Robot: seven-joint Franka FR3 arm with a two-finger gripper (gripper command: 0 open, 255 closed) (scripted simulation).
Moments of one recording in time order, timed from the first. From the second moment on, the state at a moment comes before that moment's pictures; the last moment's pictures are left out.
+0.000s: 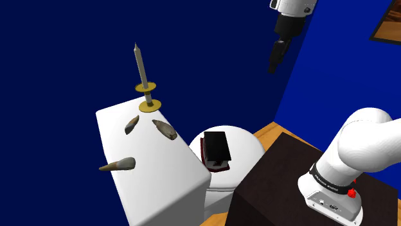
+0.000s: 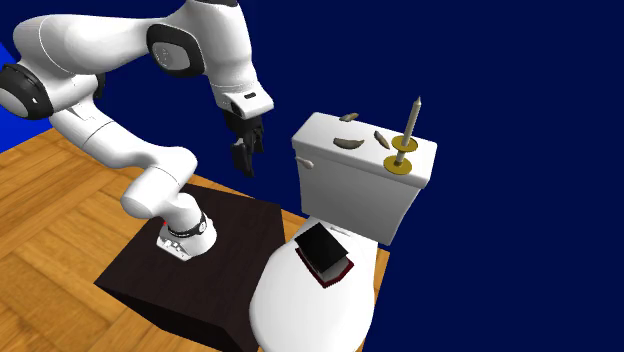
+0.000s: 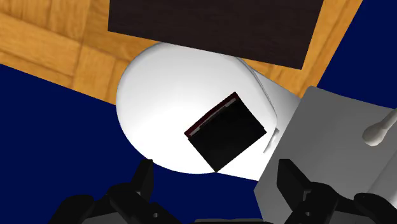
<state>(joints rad) 0.00 -0.79 0.06 -2.29 0.00 1.55 -0.14</state>
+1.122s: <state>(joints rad) 0.03 -0.43 0.37 -2.14 0.09 1.75 0.21</state>
